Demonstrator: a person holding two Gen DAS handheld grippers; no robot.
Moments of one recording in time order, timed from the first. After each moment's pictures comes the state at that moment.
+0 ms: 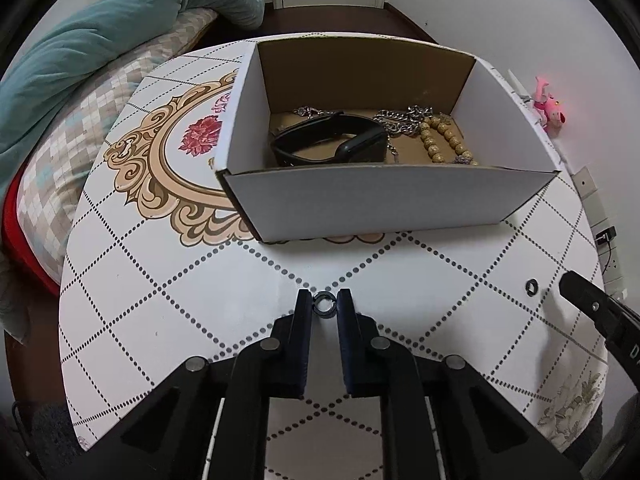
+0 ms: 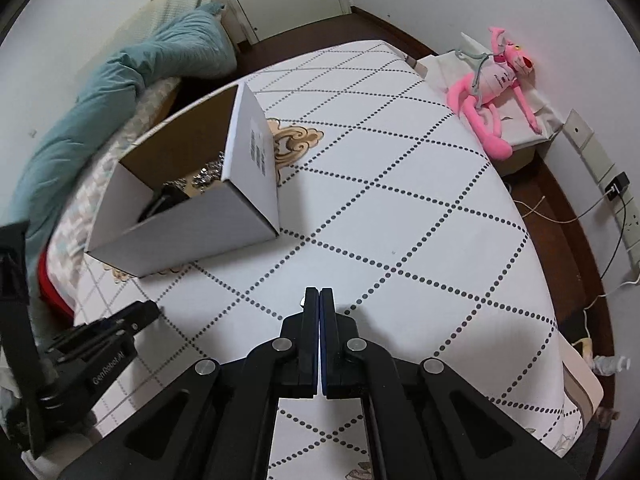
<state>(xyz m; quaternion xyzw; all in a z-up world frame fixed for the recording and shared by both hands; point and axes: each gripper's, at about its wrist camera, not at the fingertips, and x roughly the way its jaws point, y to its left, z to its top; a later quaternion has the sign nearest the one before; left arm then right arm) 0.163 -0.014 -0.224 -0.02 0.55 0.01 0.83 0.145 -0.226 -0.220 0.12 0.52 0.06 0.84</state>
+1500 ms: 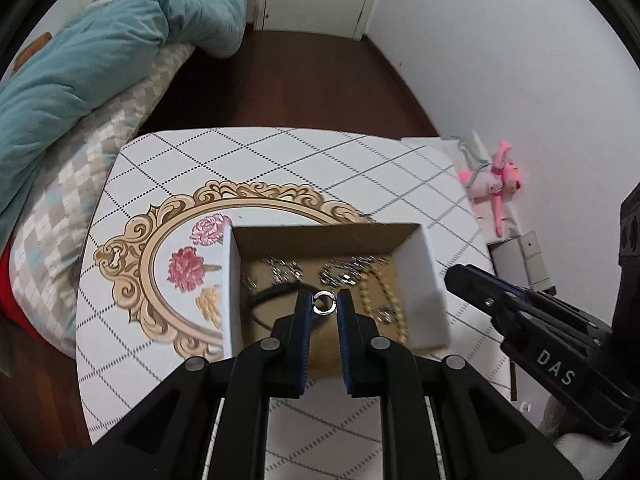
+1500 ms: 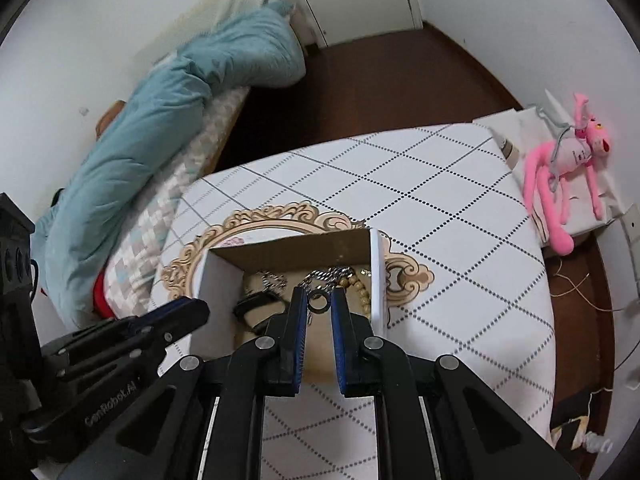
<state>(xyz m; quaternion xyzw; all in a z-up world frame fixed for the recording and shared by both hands) 0.254 0.002 -0.130 -0.09 0.53 -0.05 0.84 0.261 -0.166 -0.129 0.10 0.51 0.16 0.84</state>
